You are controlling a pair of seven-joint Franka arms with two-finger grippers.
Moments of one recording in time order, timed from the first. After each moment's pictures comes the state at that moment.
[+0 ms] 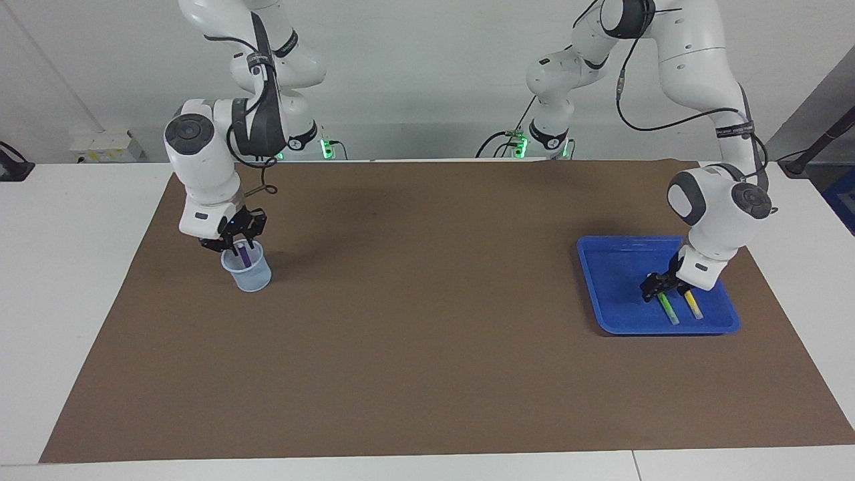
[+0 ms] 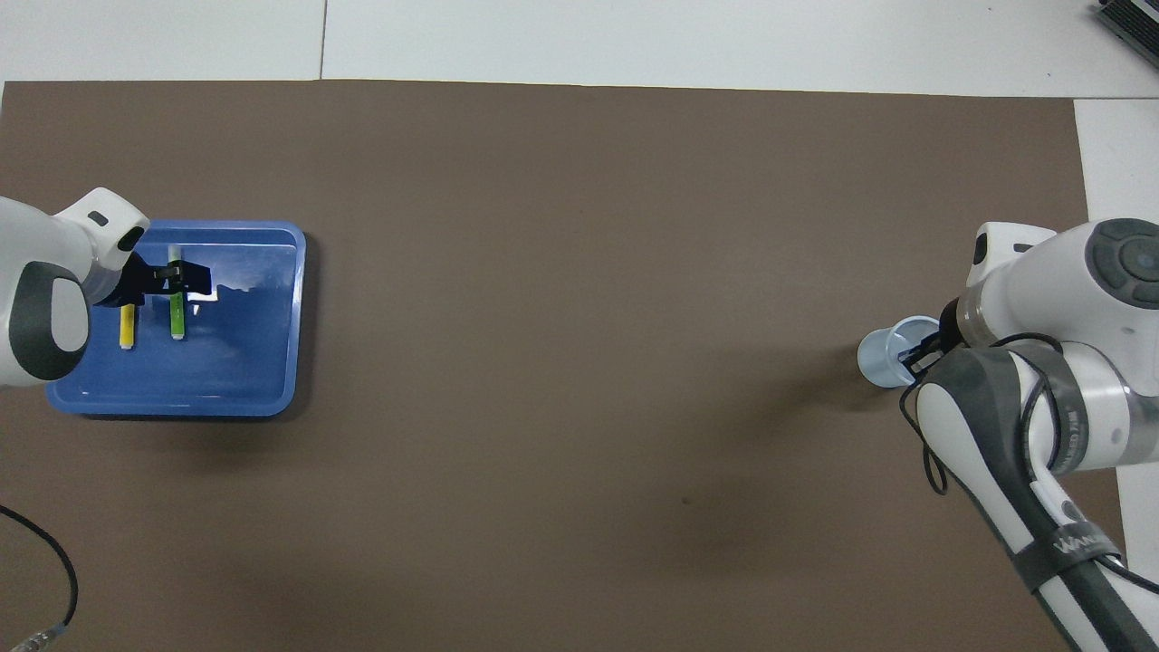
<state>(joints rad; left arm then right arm) 0.31 0.39 -0.18 -1.91 0.09 2.35 0.00 0.12 0.02 -0.11 -2.10 -0.14 2.06 -0.50</state>
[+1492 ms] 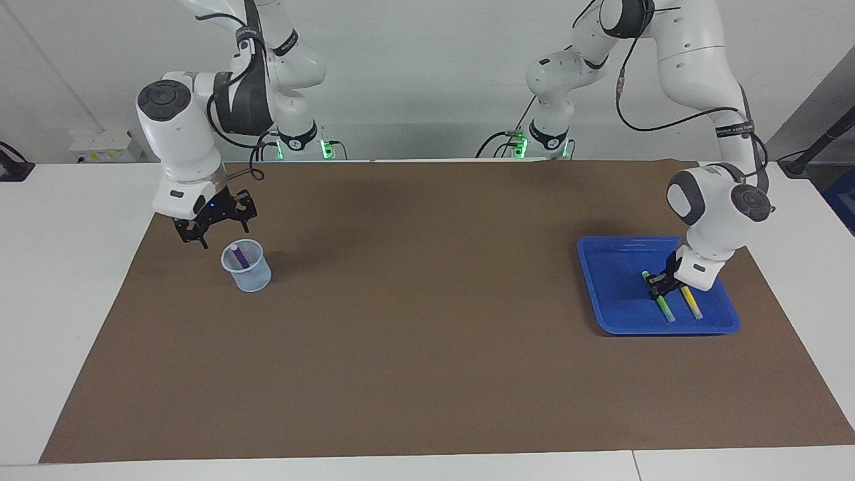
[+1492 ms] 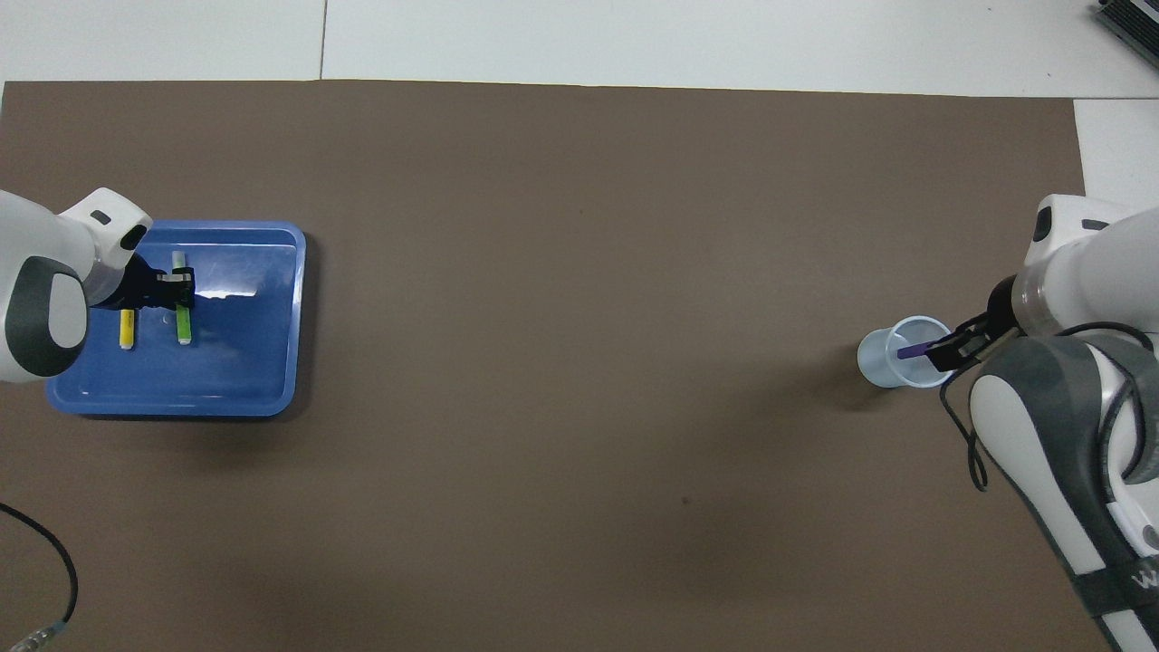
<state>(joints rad) 0.31 0.38 -0.19 -1.89 0.09 2.24 -0.05 0.10 -0.03 -0.11 -2.01 -0.14 1.97 -0.50</state>
